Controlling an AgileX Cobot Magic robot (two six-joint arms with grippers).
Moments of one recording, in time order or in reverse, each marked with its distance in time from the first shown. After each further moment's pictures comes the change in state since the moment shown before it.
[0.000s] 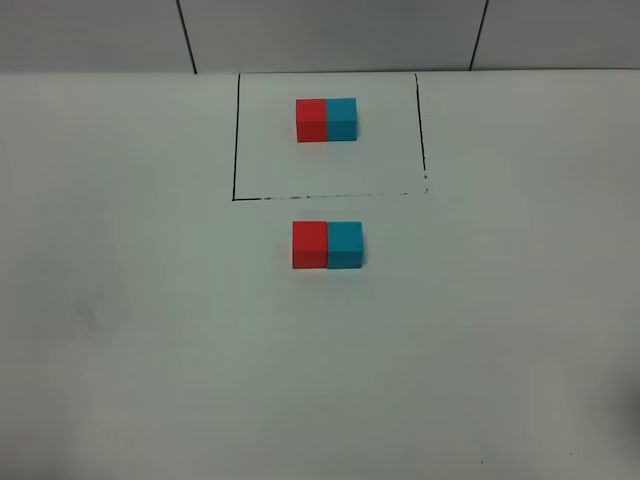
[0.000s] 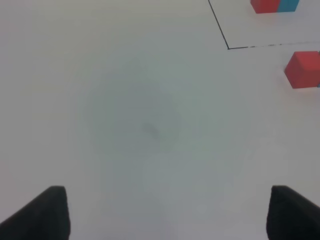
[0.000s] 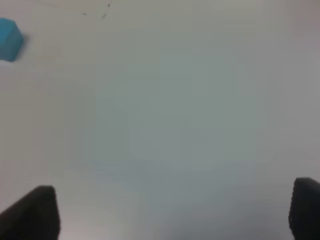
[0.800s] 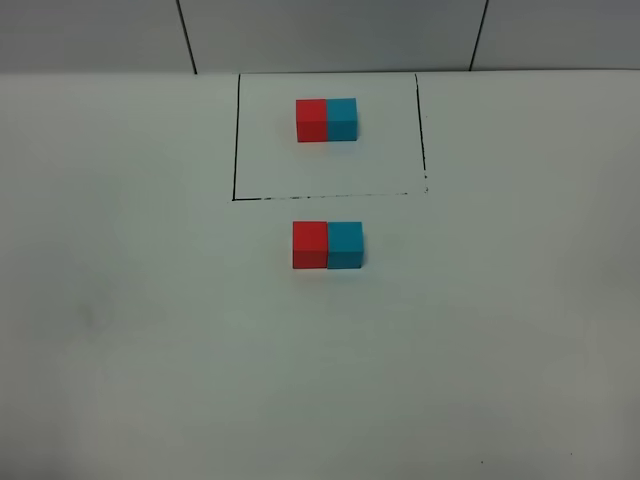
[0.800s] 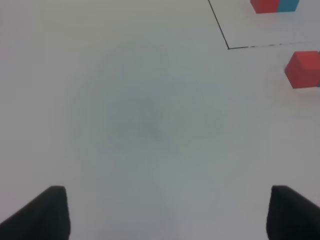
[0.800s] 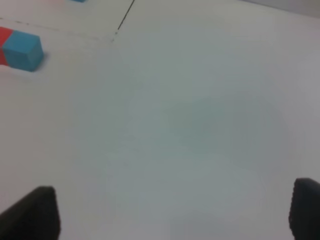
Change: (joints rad) left arm 0.000 0.000 0.000 0.000 0.000 0.000; right arm 0.001 -0.608 0.155 -0.002 0.201 0.041
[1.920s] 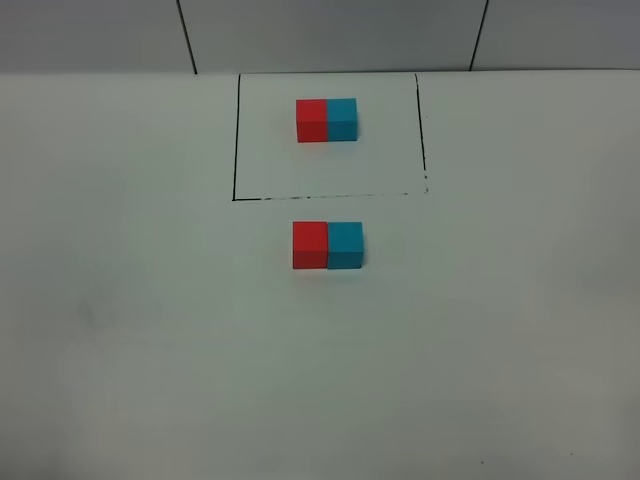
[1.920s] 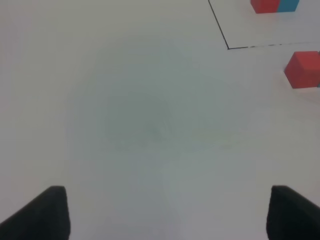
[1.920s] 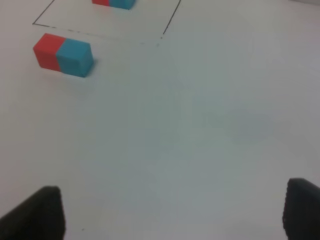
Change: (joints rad) left arm 0.000 0.000 0.000 0.000 0.000 0.000; right arm 0.059 0.000 0.006 0.088 -0.001 0.028
